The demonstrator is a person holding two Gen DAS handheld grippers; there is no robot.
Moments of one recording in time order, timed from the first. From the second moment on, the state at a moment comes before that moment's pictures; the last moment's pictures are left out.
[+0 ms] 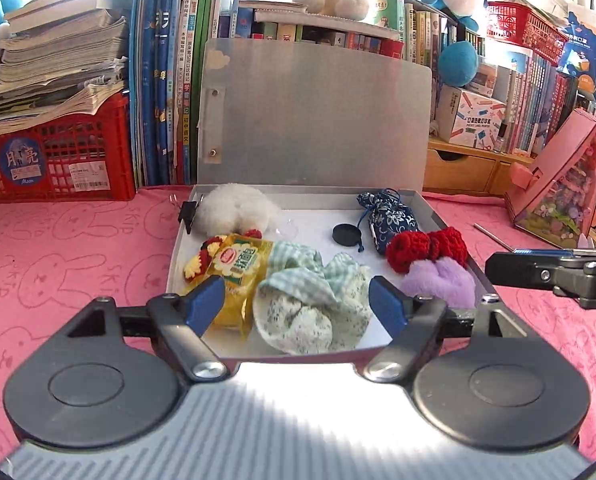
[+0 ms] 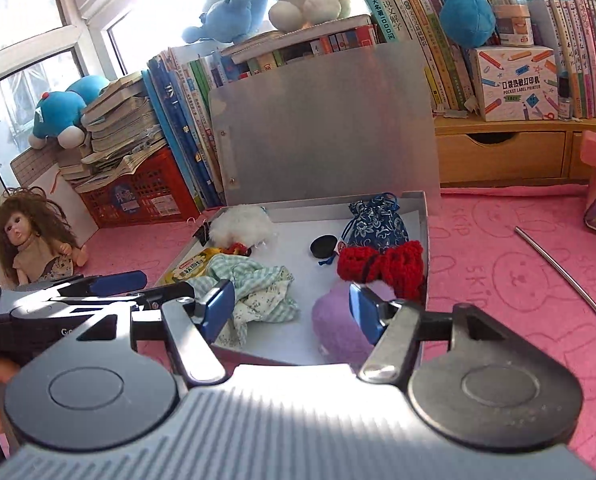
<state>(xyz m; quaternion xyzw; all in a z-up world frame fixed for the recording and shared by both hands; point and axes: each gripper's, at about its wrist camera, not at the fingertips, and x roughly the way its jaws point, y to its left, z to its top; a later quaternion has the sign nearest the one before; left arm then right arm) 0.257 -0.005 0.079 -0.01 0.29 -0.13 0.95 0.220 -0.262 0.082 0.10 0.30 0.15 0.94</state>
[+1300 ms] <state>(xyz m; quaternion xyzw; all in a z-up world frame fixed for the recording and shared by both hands) 0.069 0.080 0.006 0.01 0.25 -0.01 0.97 0.053 -0.273 0.001 0.01 0.27 0.02 0.96</state>
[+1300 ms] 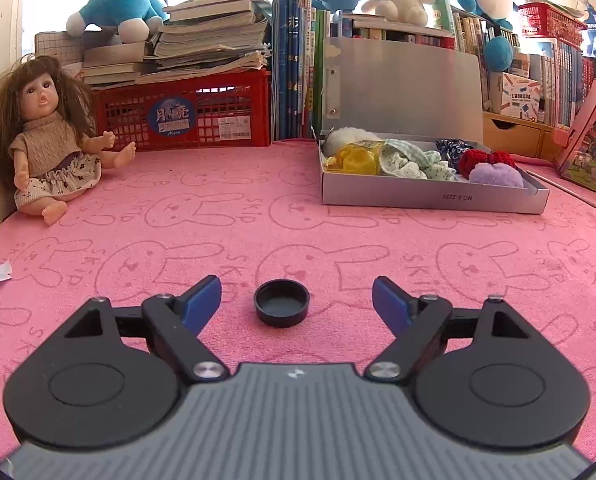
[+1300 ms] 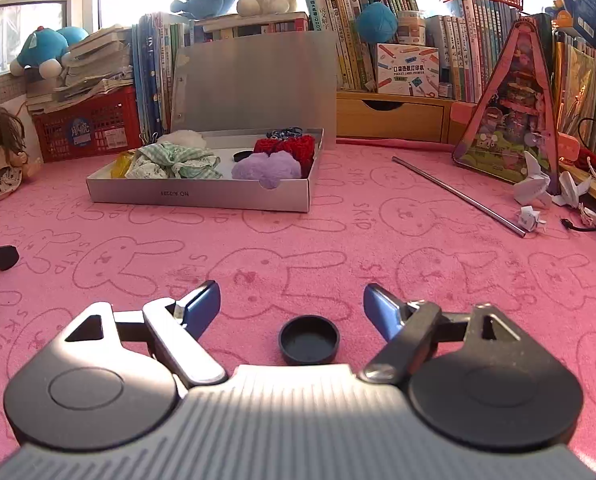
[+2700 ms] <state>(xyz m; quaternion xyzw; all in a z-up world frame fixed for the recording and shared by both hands) 0.082 0.081 -0.002 0.00 0.26 0.01 0.96 0.046 -0.263 -0.008 0.01 0.30 -0.01 0.96</state>
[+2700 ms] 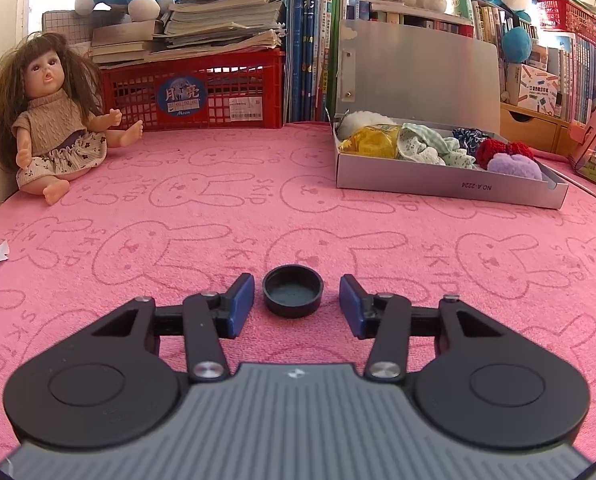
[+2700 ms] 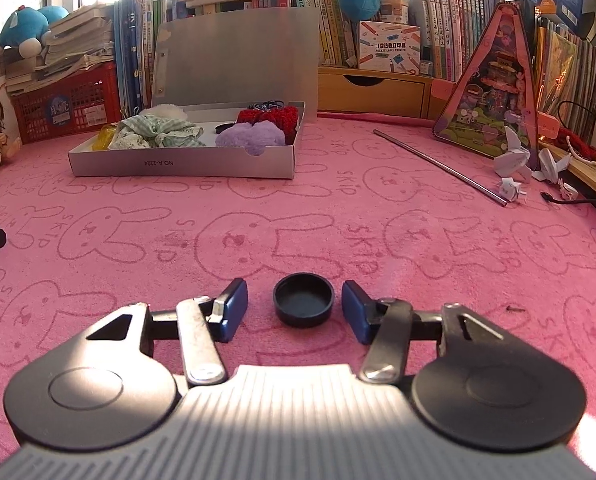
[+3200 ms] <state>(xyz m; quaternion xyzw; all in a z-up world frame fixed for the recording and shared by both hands) 0.076 0.076 0.003 -0.01 0.26 0.00 0.96 0.043 -0.256 -0.008 -0.01 0.29 -0.01 0.96</state>
